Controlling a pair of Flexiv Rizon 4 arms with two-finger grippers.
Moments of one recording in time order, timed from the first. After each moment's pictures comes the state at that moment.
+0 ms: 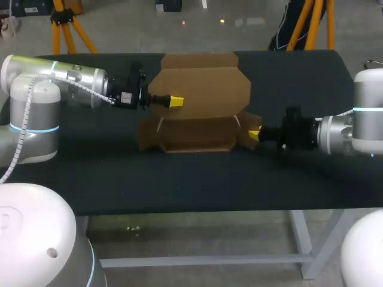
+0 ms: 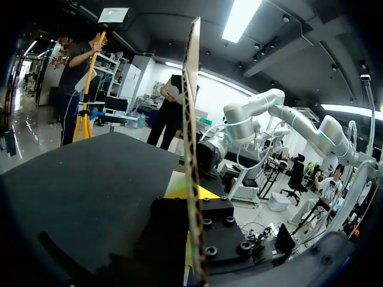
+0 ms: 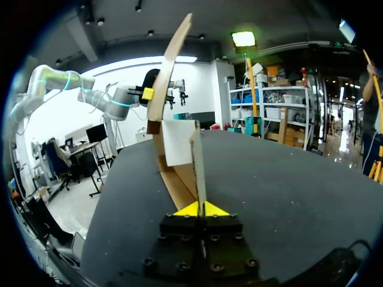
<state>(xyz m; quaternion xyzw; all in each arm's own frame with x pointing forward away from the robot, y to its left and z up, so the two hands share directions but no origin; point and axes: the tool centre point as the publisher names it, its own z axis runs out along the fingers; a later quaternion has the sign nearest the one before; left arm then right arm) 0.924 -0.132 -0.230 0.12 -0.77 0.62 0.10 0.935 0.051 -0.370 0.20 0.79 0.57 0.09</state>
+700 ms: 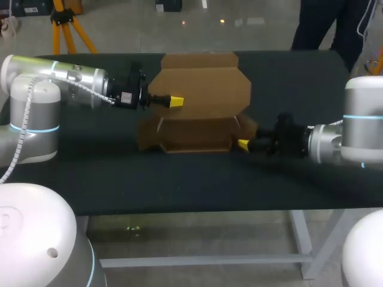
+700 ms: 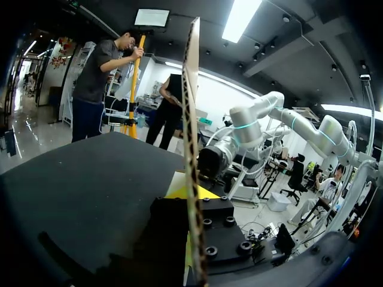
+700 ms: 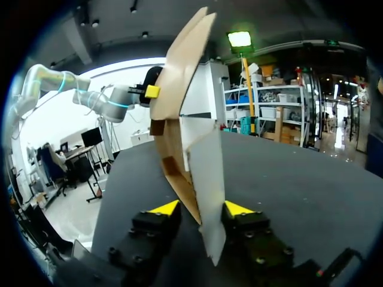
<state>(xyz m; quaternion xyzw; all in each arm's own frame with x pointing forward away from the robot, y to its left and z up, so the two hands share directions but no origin) 0.924 -0.132 -0.230 0.12 -0.77 0.62 0.10 0.915 0.076 -0.372 0.23 0.78 0.57 0.10</state>
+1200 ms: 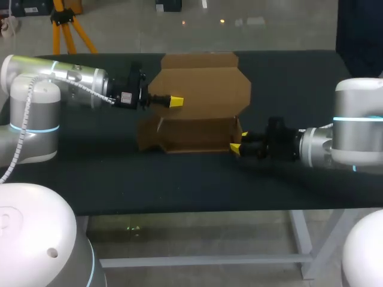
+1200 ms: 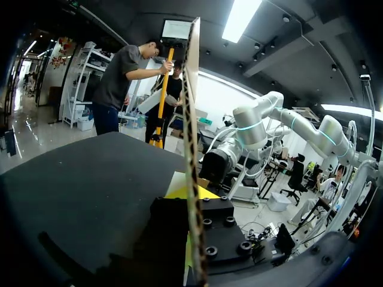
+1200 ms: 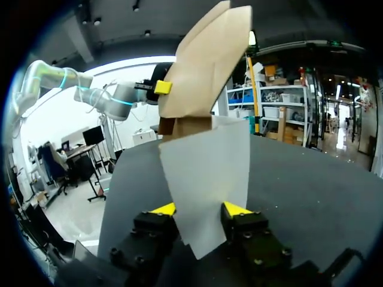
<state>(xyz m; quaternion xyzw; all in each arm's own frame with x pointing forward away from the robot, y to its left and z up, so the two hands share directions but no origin) 0.924 -0.132 -0.230 0.12 -0.77 0.62 0.10 0.902 0.101 -0.372 0.22 0.79 0.57 0.10</state>
